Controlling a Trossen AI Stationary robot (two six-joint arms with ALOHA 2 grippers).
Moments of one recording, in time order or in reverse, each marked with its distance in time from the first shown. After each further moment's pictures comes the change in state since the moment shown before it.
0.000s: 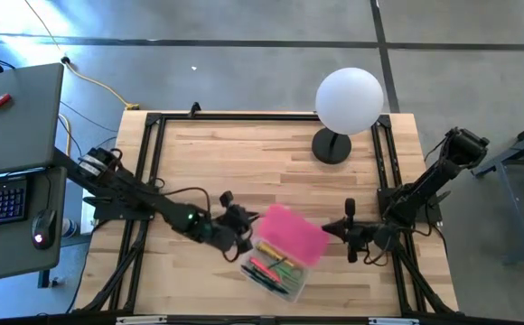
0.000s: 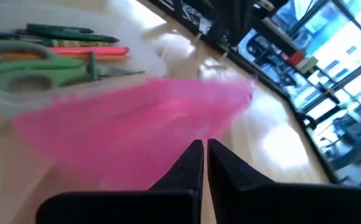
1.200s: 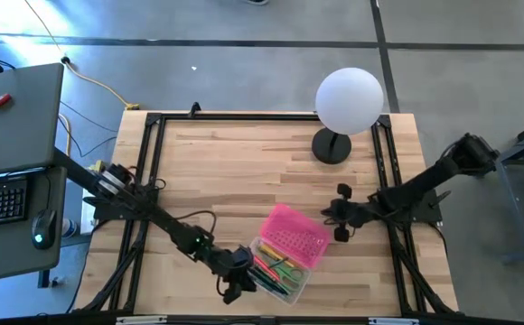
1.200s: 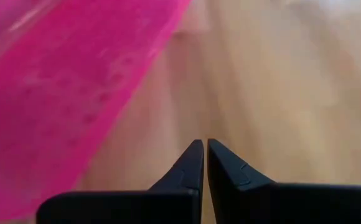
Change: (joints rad) left arm -0.124 0.223 -0.002 0.413 0.780 -0.446; right arm -0.419 -0.017 -0.002 -0.387 -0.427 0.612
